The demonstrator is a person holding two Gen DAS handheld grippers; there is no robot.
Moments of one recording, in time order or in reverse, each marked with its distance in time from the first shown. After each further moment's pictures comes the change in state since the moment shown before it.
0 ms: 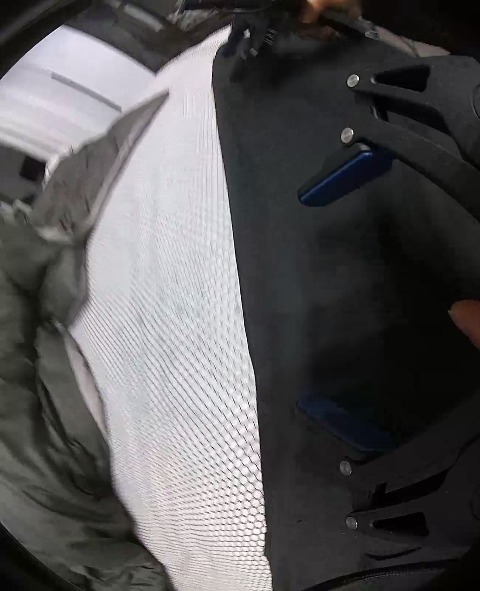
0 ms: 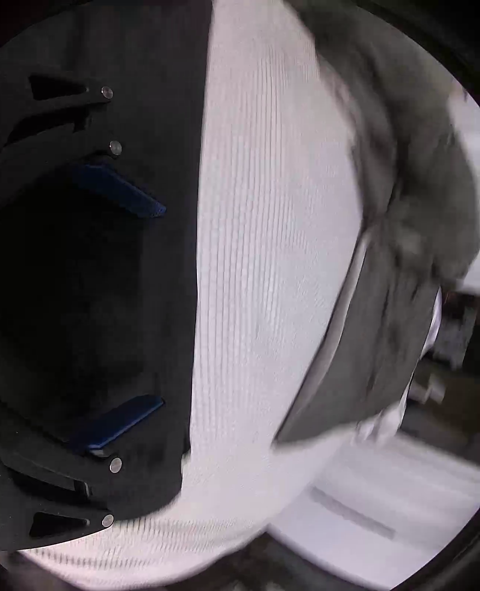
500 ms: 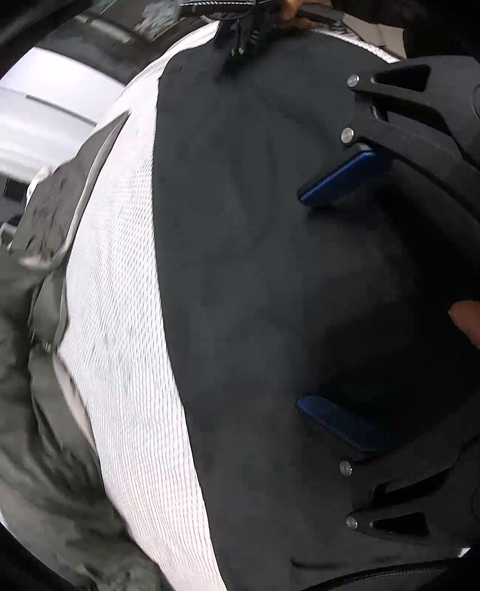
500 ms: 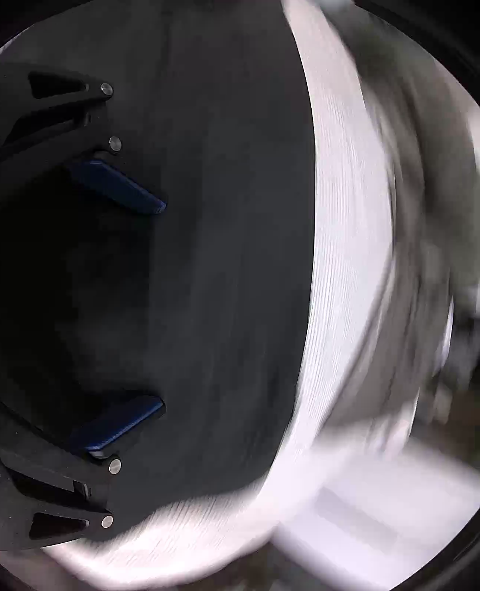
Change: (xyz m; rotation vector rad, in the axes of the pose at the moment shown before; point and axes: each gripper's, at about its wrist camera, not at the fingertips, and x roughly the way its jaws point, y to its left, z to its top) left arm -0.016 -0.006 -0.064 0.054 0.036 0.027; right arm -0.031 -0.019 -0.098 0.004 0.068 -0.158
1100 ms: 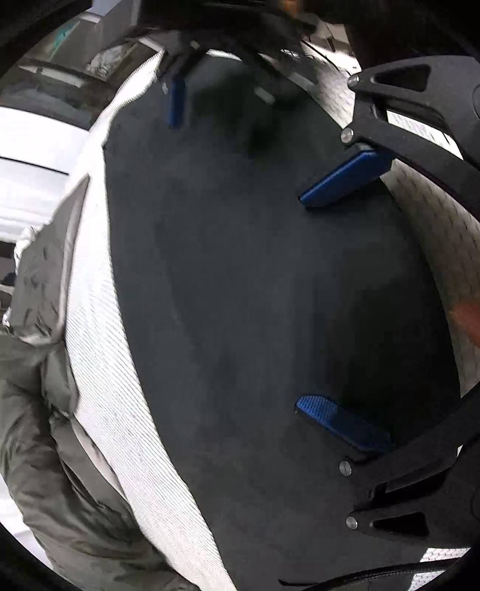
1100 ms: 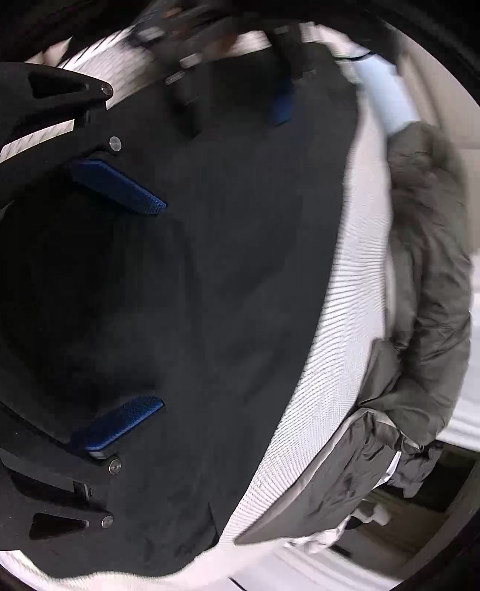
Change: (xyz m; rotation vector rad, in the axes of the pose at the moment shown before) left arm -0.025 -0.073 -0.050 0.183 -0.007 -0.074; right arm -0.059 0.144 -0.022 -0.378 -0.118 0.405
